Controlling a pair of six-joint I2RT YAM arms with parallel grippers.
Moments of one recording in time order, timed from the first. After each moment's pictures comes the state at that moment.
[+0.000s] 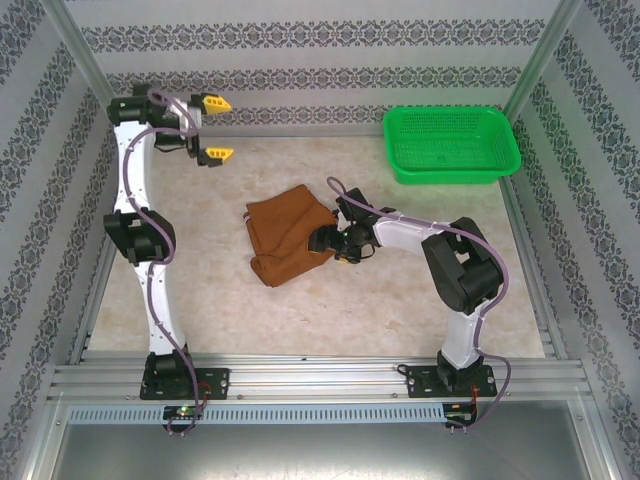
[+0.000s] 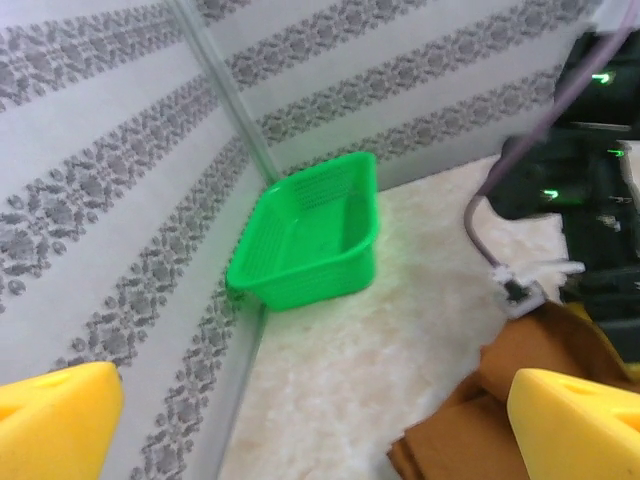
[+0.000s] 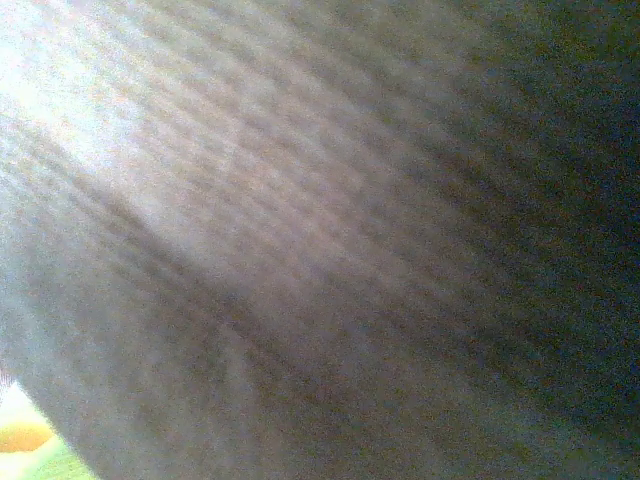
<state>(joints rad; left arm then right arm) 0.18 2.41 2.77 -1.52 1.48 1.58 0.54 1.91 1.15 -0.35 -0.44 0.72</state>
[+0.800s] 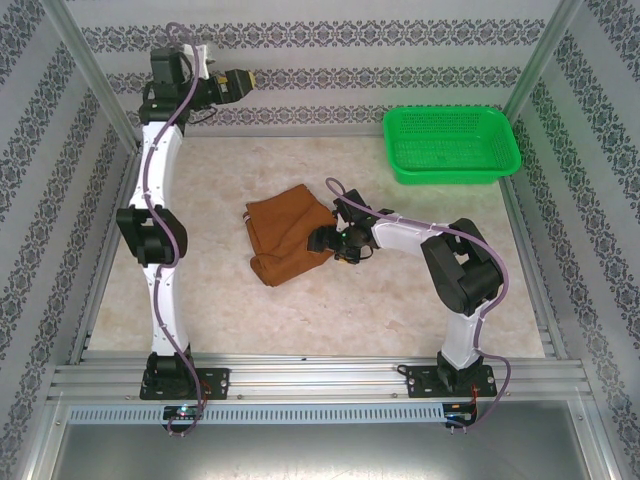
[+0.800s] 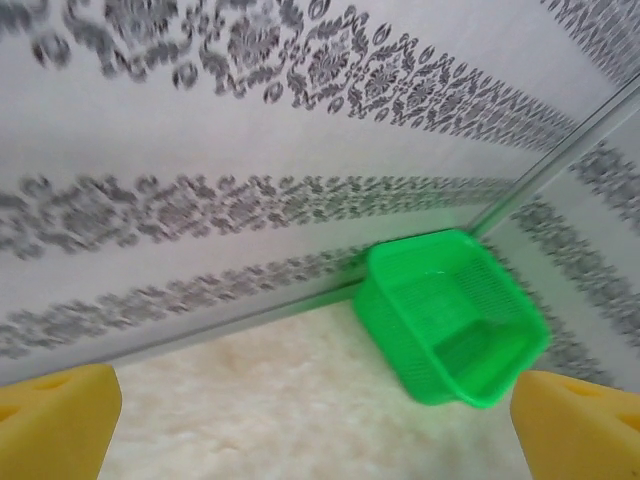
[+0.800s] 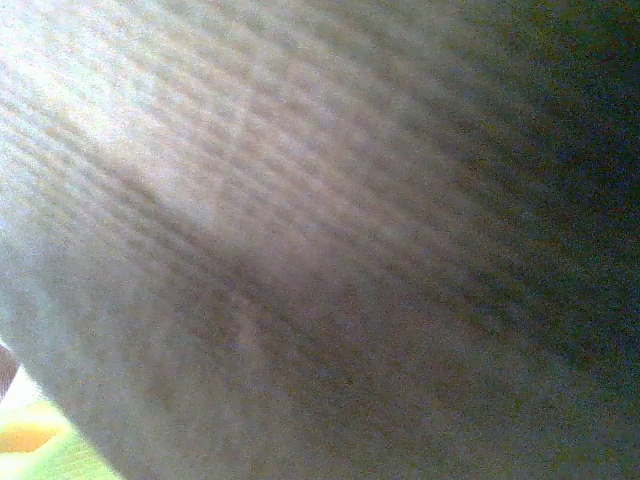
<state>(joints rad) 0.06 2.36 2.57 -0.52 0.79 -0.39 0.56 1.90 1.14 -0.34 -0.40 0.75</state>
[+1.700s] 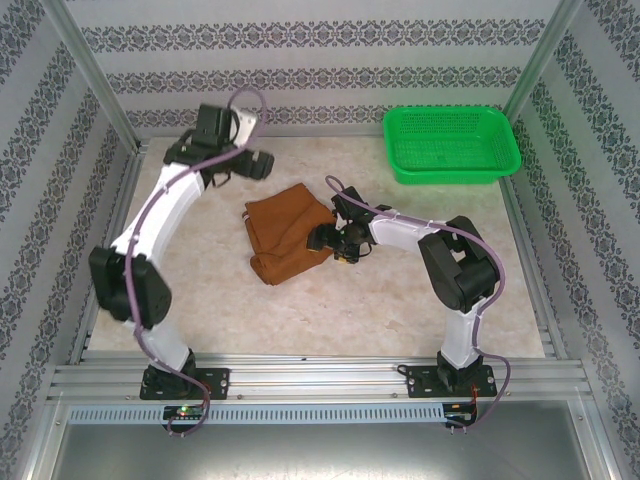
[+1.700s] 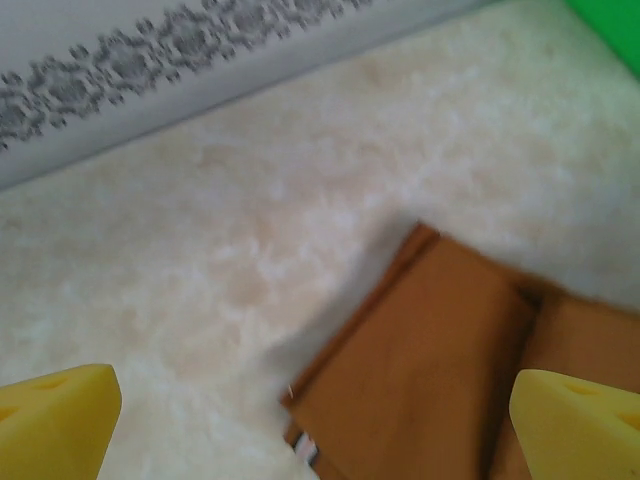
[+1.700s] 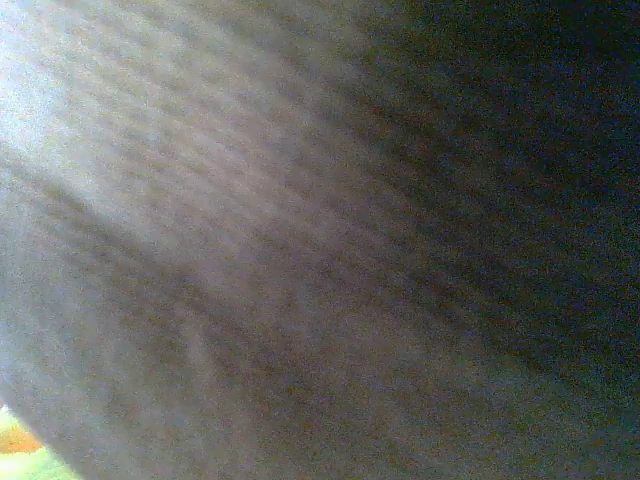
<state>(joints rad) -0.24 1.66 1.60 -0.69 0.04 0.15 0.56 1.93 1.20 -0.40 -0.40 0.78</state>
